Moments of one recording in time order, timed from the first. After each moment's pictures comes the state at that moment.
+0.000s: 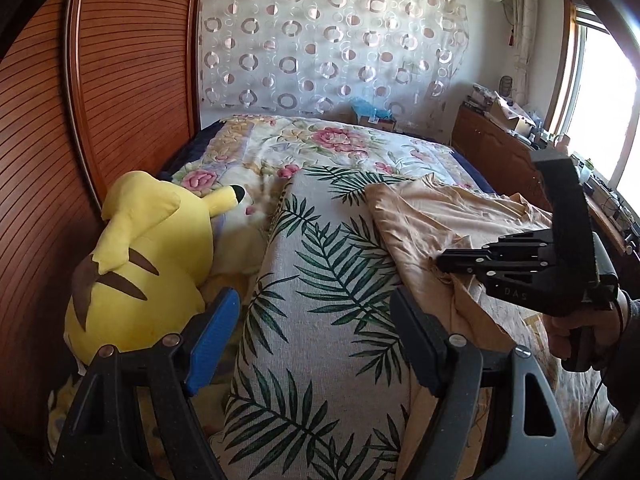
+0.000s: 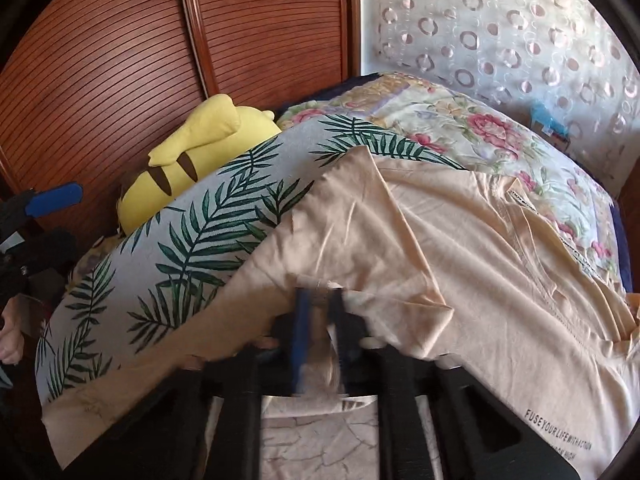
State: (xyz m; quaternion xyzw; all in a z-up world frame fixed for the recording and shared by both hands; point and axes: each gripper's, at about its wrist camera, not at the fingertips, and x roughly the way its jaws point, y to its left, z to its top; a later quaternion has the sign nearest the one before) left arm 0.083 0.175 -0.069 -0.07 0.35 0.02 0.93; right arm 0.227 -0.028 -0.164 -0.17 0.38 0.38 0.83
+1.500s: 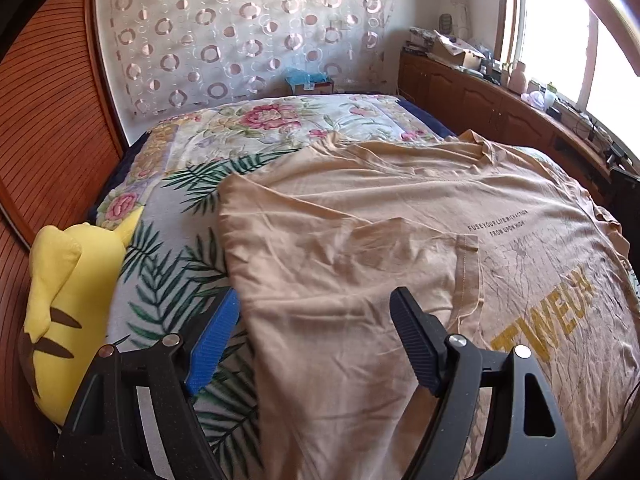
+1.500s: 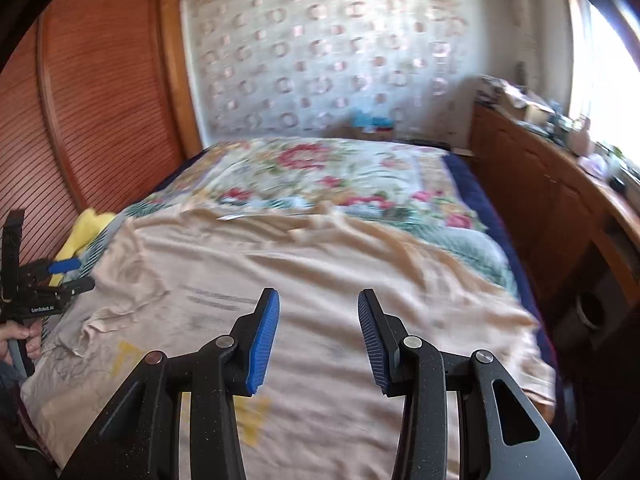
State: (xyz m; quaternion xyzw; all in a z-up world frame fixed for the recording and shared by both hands) left arm 0.164 0.060 -0.092 0.03 0.40 -0.06 0.92; right arm 0.129 -0.302 -0.099 -0.03 0.30 0.13 0.95
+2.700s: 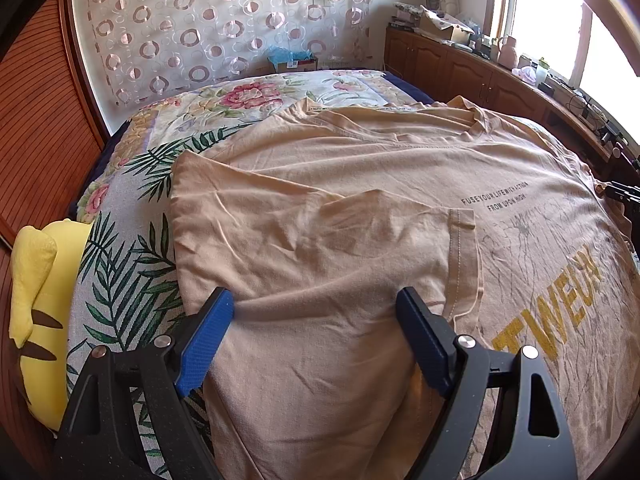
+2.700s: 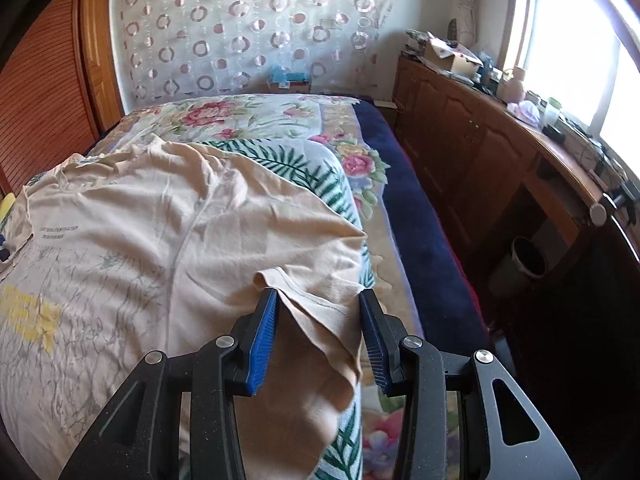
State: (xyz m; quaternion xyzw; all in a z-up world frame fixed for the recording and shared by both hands) left arm 0.177 0.040 -0.110 0.04 0.43 -0.08 0.90; right arm 0.141 -0.383 -0.144 -0.06 0.37 0.02 0.93
